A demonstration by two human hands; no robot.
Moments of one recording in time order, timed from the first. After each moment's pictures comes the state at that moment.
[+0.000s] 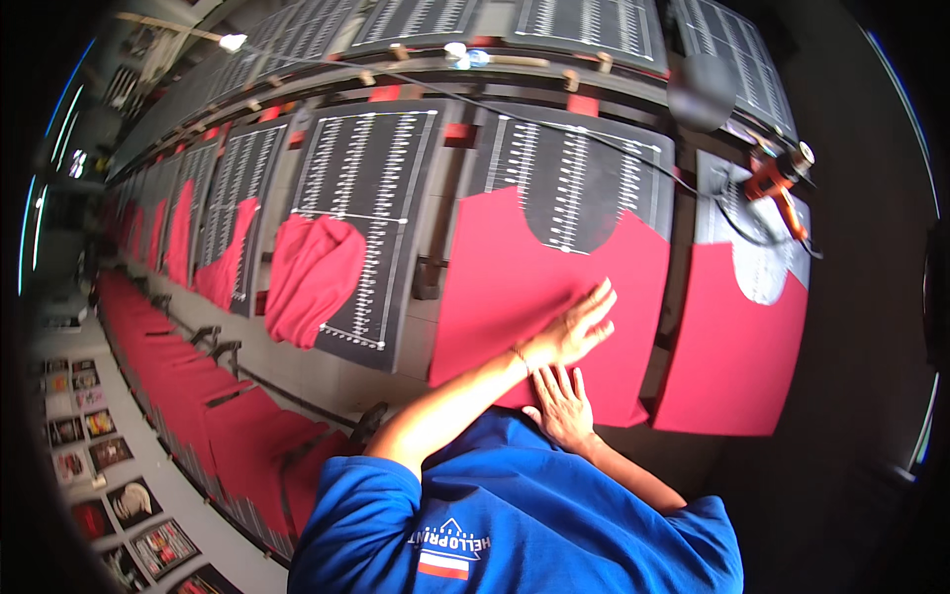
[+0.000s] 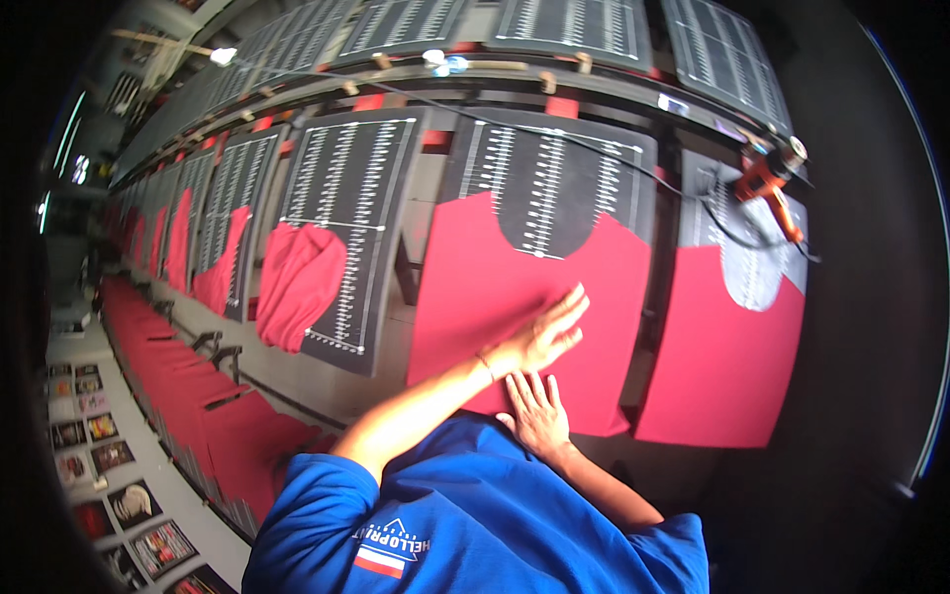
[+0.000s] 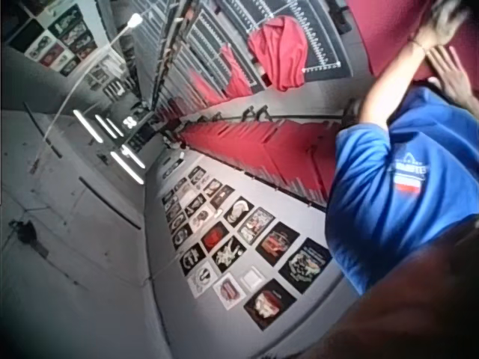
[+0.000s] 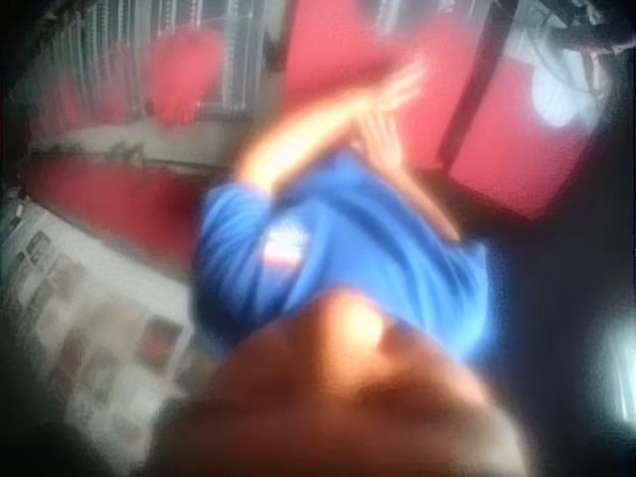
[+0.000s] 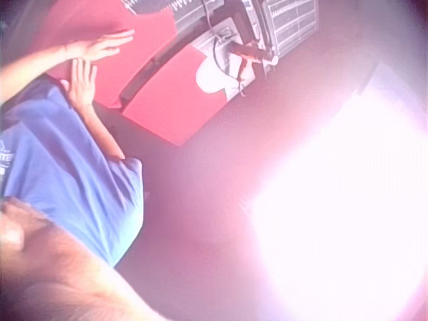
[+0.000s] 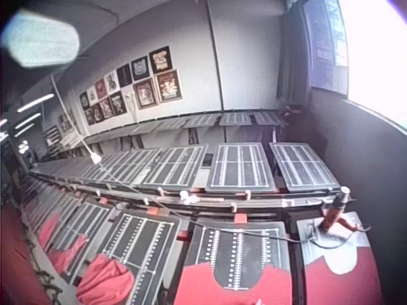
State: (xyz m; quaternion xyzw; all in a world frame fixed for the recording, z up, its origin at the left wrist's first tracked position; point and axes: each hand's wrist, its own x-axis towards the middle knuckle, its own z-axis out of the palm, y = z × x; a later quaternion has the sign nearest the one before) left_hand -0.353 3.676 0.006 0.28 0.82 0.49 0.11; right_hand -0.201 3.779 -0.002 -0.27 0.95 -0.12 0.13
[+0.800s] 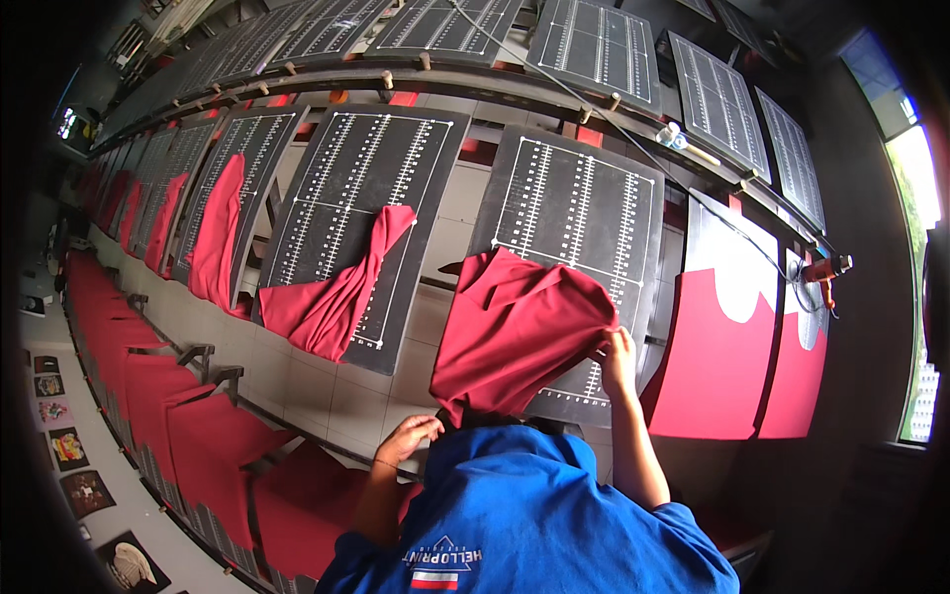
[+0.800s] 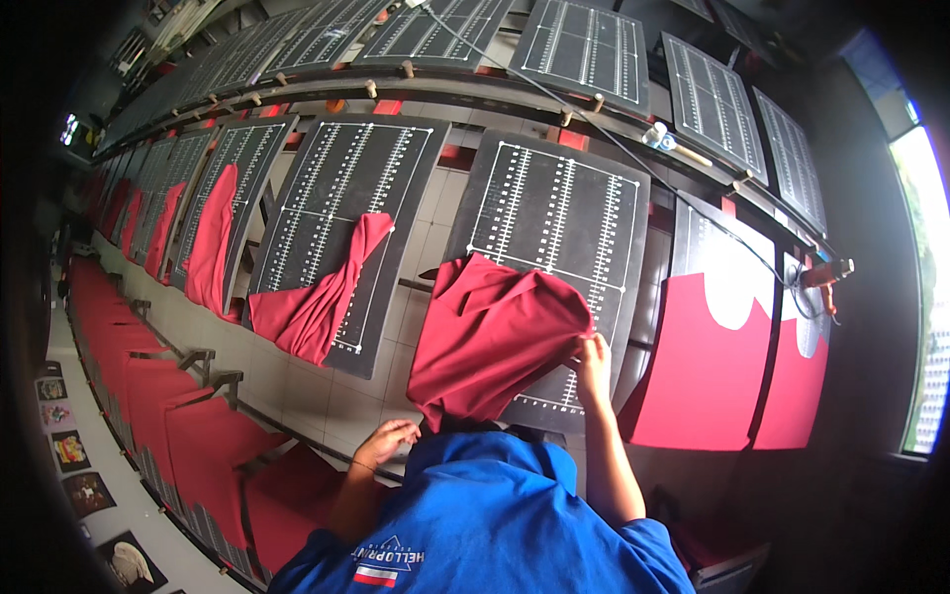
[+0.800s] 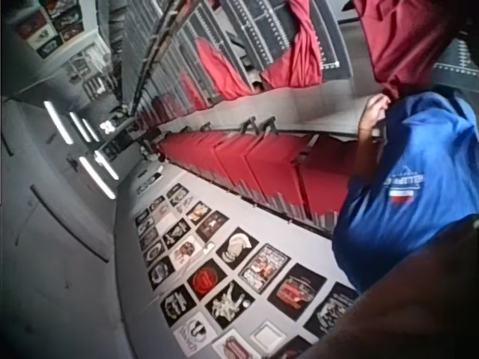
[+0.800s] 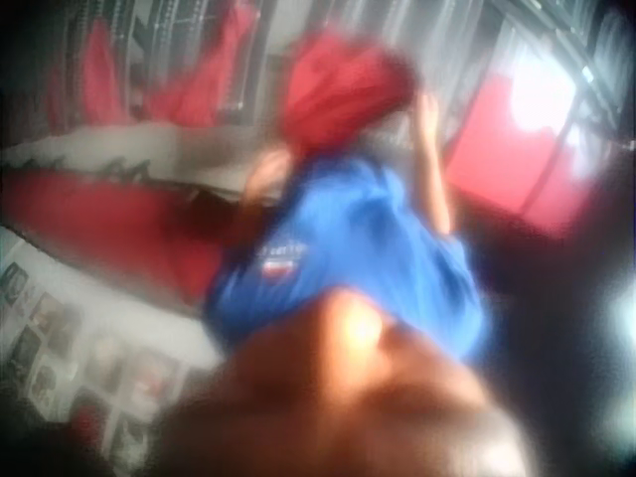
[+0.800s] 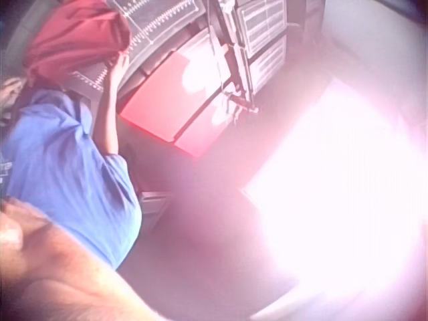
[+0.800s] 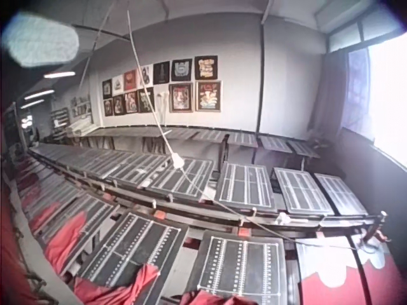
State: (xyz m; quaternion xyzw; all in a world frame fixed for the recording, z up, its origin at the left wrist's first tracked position) left_hand -0.118 2.934 -0.080 -0.20 0.50 0.77 0.35; right_hand -0.344 3.332 -0.002 0.22 0.62 -0.75 0.10
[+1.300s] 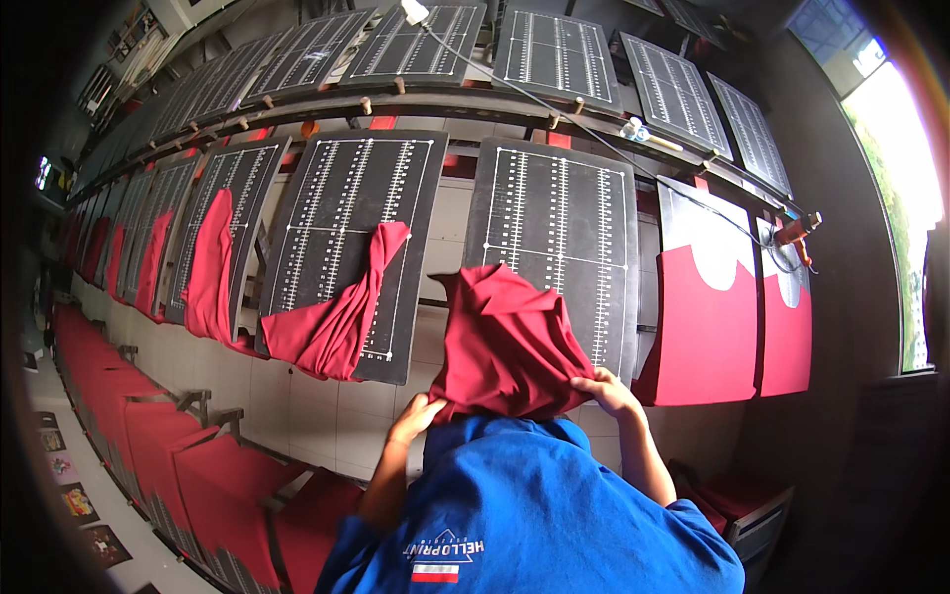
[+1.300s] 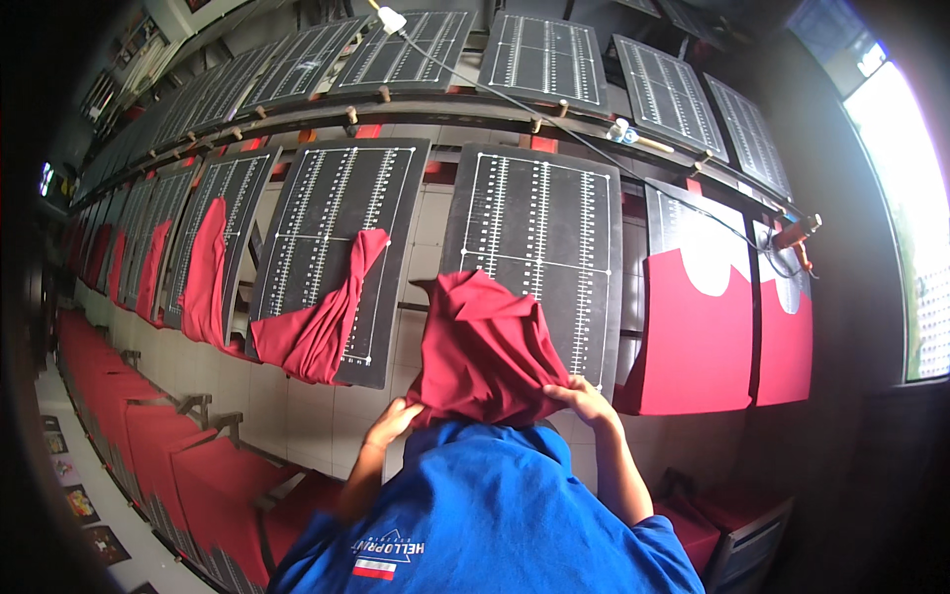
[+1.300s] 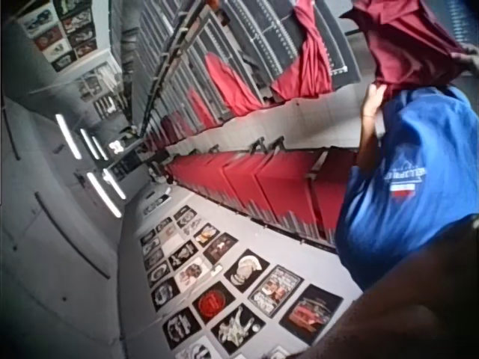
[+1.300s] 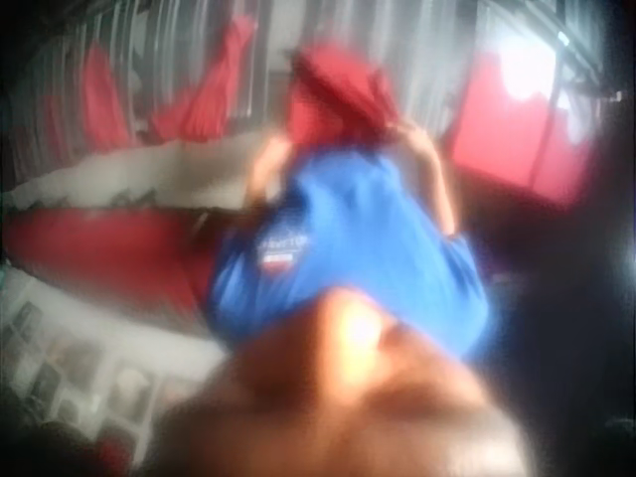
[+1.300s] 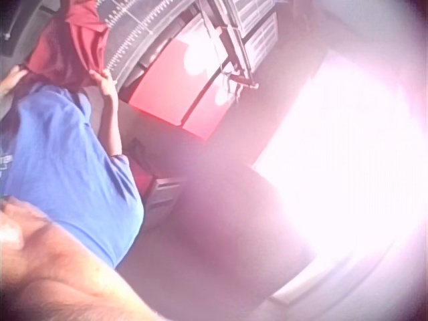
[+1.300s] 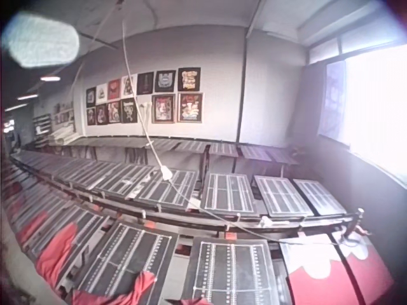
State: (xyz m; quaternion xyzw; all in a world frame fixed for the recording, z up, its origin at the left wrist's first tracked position) left_hand -0.189 2.911 -0.068 -0.18 0.69 0.60 0.35; right_hand -0.259 3.325 0.035 0.13 0.66 -0.65 0.35
